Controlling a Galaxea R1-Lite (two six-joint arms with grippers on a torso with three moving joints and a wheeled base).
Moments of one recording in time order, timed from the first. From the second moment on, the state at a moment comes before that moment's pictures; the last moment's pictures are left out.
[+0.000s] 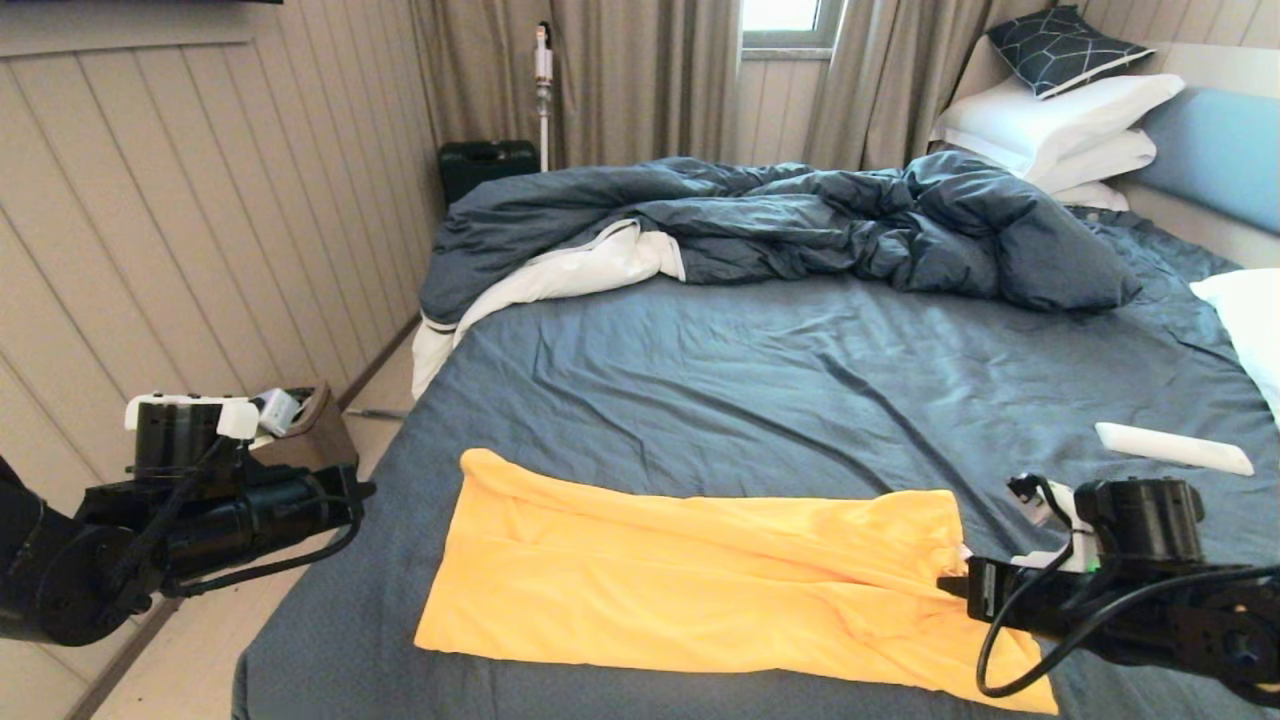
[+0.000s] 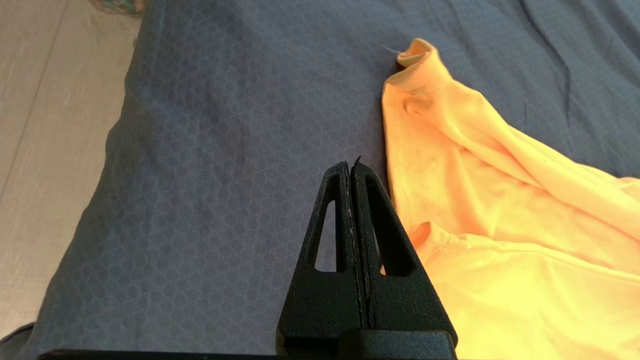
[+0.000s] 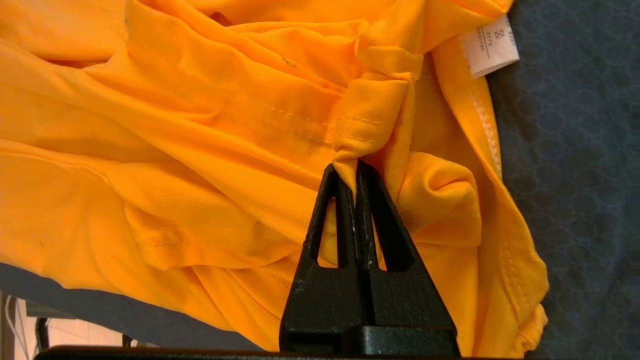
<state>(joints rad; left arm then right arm) -0.07 1.81 -0.57 -0.68 -0.20 -0.35 -0.07 1.83 -0.39 -0.69 0.29 0.19</state>
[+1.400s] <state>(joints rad) -0.12 1.80 -0.60 -0.70 -0.18 -0.38 -0.08 1.72 -0.60 -0.51 0.29 0.20</state>
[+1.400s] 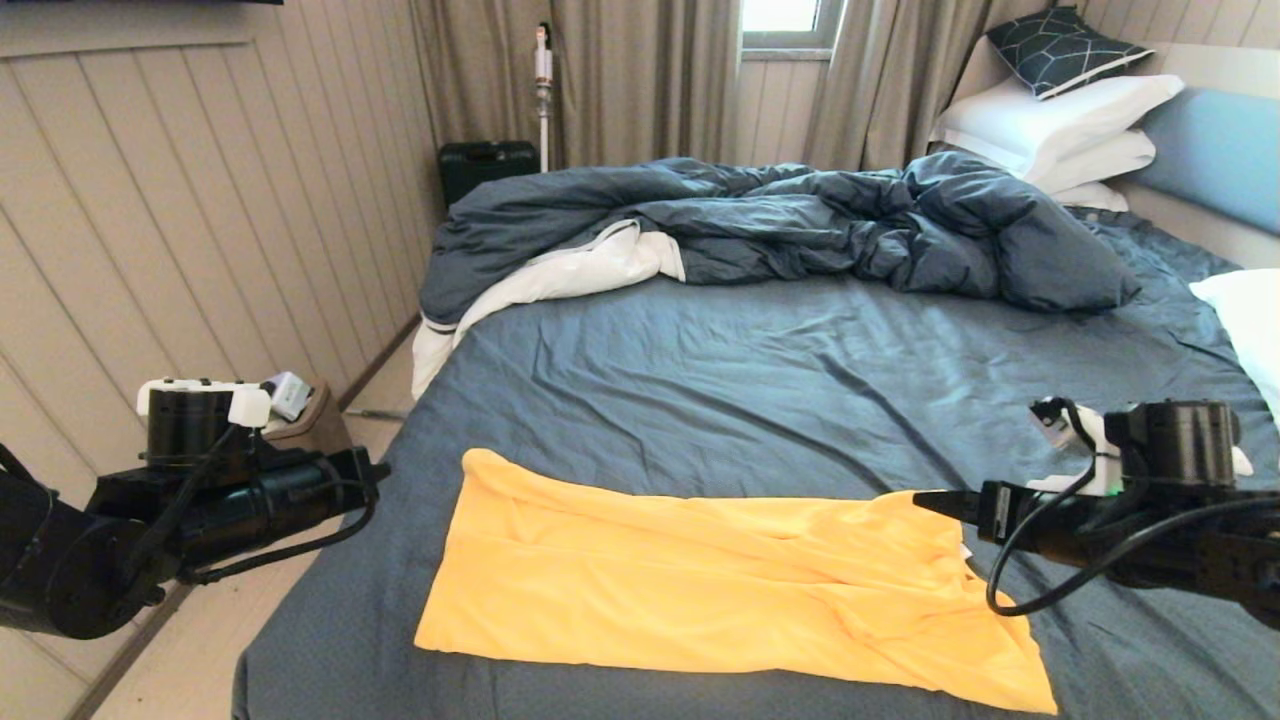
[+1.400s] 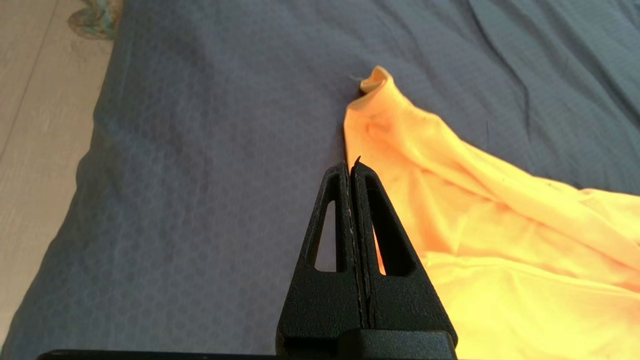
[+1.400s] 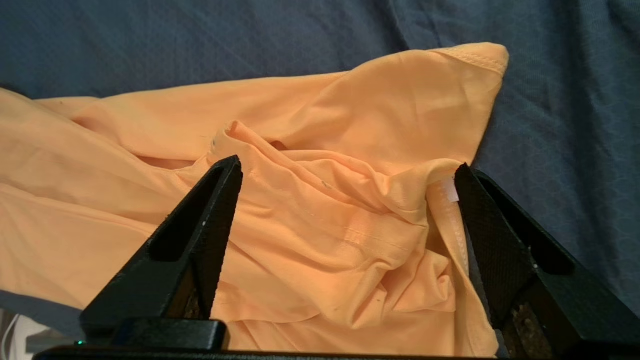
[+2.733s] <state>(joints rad) -0.41 2.10 -1.17 -0.41 -0.01 -0.37 0.32 1.92 -1.07 -0.04 0.15 0.37</state>
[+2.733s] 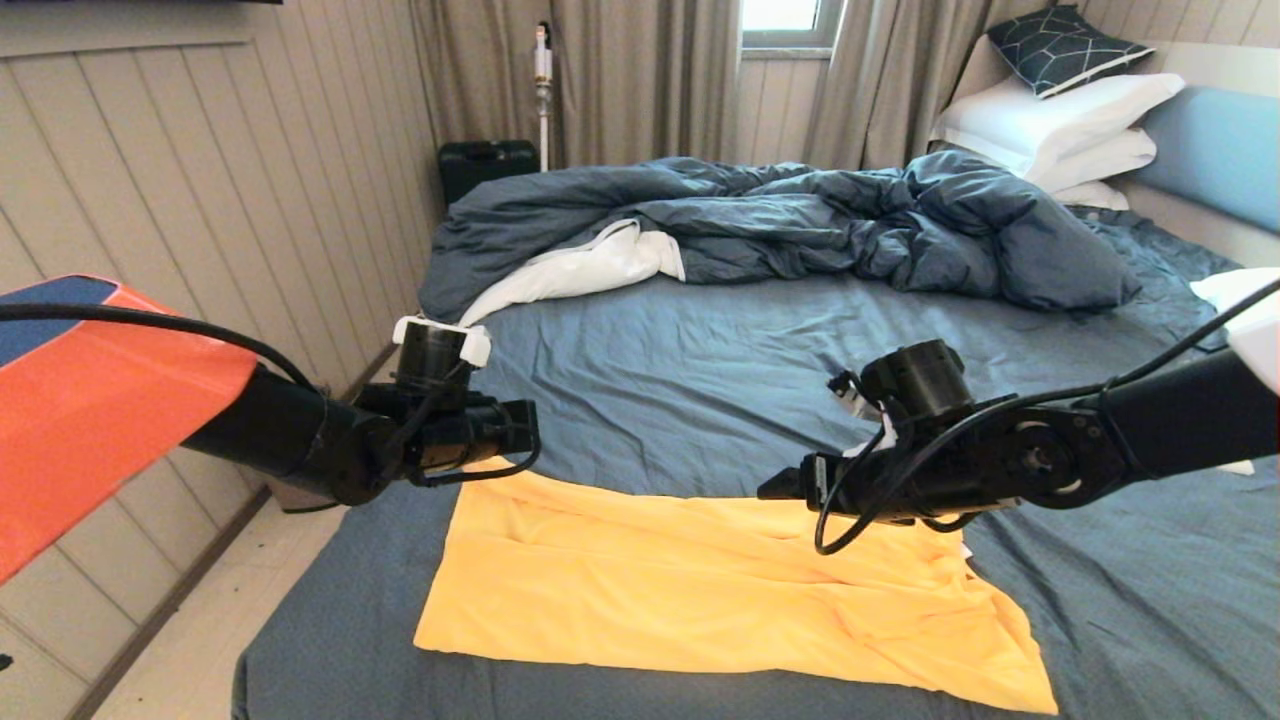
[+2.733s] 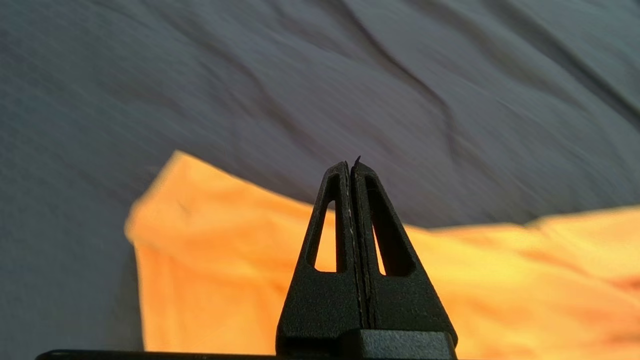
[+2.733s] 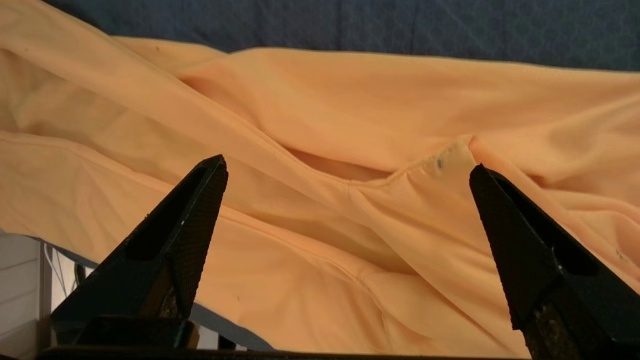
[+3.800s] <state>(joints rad) -0.36 2.31 -1.45 -0.14 0.00 -0.21 0.31 1.87 -1.00 -0.05 0.15 0.37</state>
